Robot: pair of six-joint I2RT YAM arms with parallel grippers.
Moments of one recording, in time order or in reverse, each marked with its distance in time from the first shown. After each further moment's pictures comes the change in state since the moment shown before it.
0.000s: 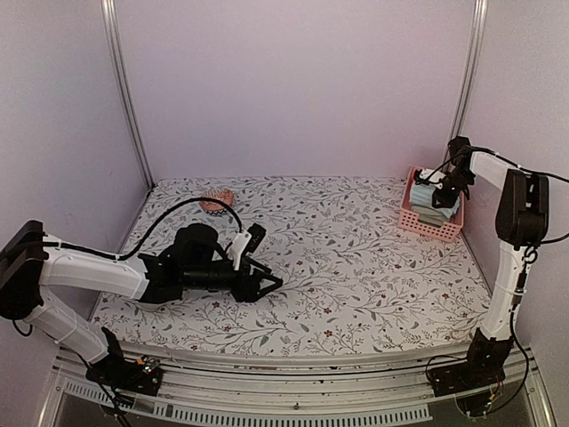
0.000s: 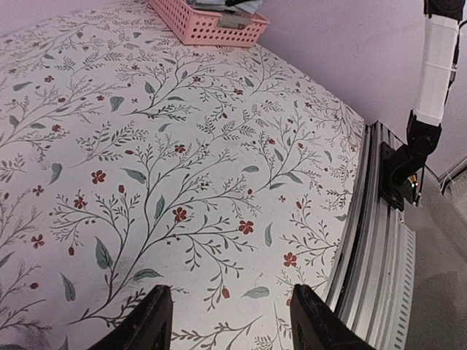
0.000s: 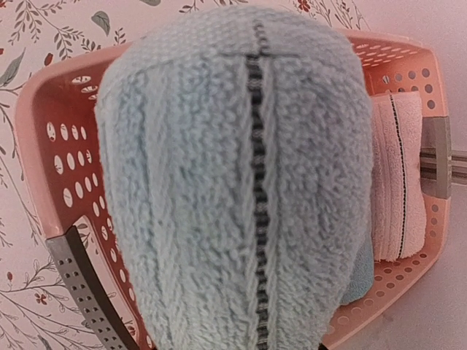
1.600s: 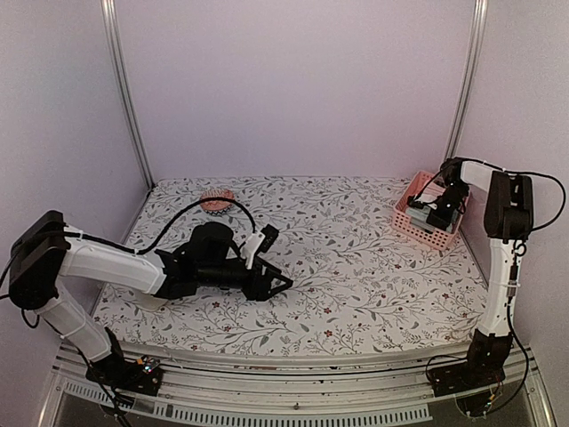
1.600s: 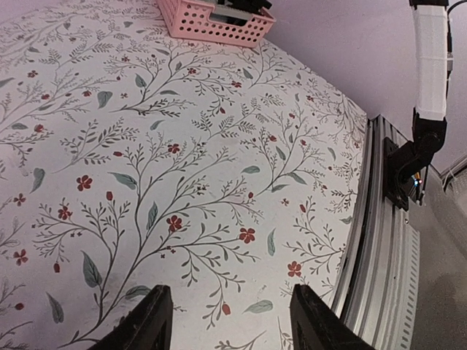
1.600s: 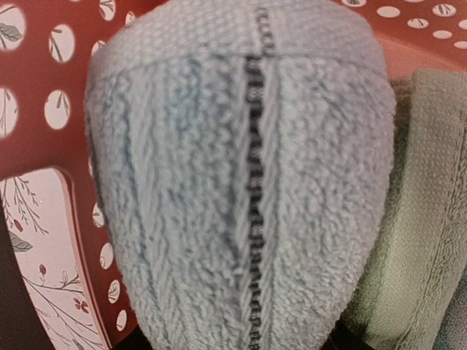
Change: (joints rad) left arm -0.002 0.126 0.078 0.014 0.024 0.005; right arm -0.013 0.194 0.086 -0.242 -0.108 -0.077
